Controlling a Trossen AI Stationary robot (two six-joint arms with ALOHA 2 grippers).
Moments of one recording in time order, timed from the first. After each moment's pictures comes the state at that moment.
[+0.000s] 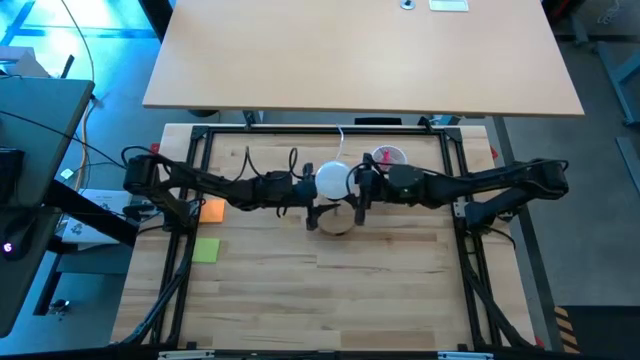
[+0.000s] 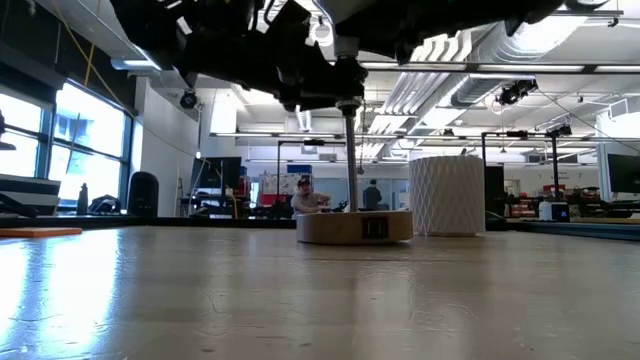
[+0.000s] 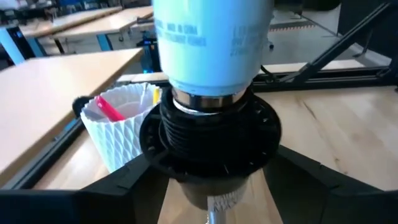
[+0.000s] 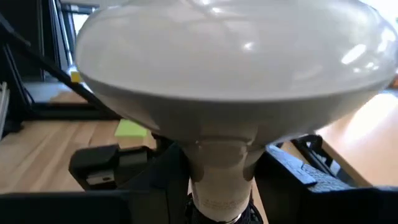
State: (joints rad) left arm 0.05 1.65 0.81 0.65 -0.07 0.12; right arm -0.01 1.36 0.82 0.37 0.15 -0.09
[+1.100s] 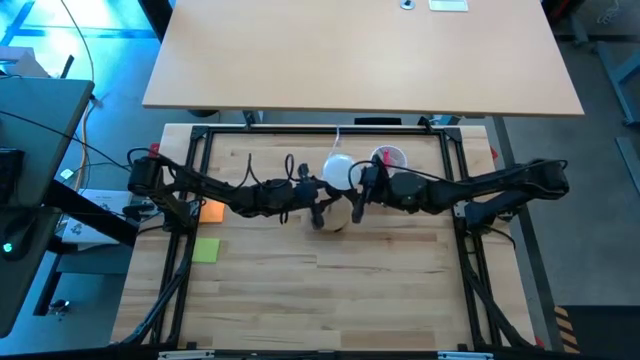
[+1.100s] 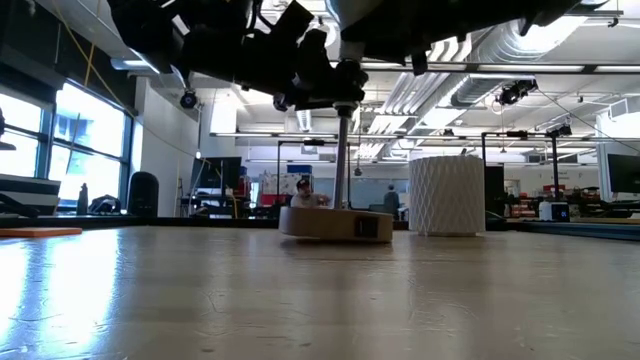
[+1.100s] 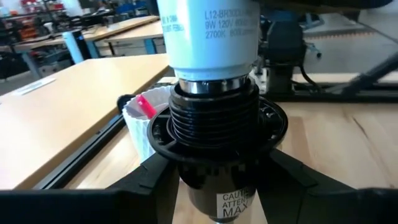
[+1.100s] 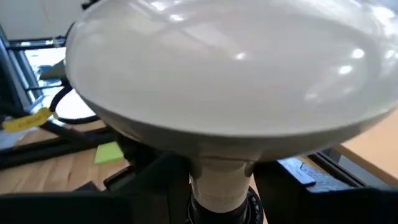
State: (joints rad) left arm 0.00 1.68 0.81 0.75 -0.32 0.09; right arm 0.03 1.37 0.76 0.44 0.38 0.11
